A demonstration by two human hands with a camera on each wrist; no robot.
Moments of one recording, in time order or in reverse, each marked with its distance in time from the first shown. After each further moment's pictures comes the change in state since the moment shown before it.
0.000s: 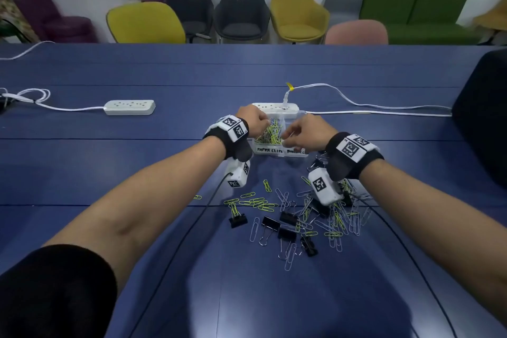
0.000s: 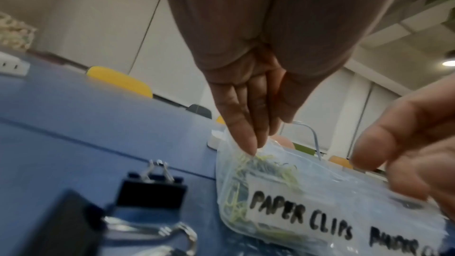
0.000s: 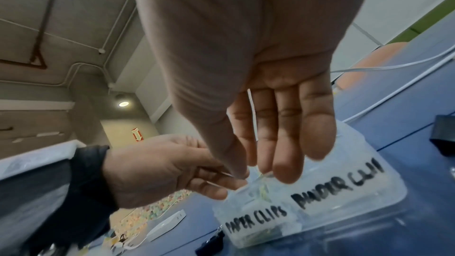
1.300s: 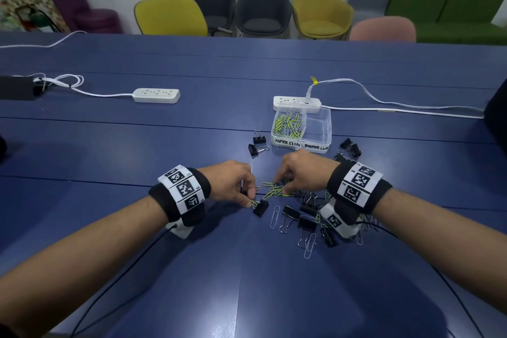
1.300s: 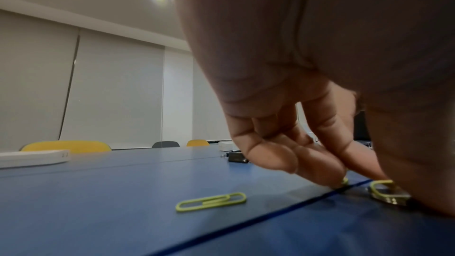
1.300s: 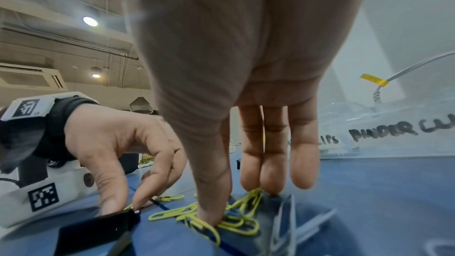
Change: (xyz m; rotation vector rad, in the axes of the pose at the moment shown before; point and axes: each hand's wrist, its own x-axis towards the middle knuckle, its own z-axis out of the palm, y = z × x) left_hand -0.154 -0.082 -0.013 0.306 -0.439 0.288; right_hand -0.043 -0.025 0.071 -0.423 -0.307 -0.441
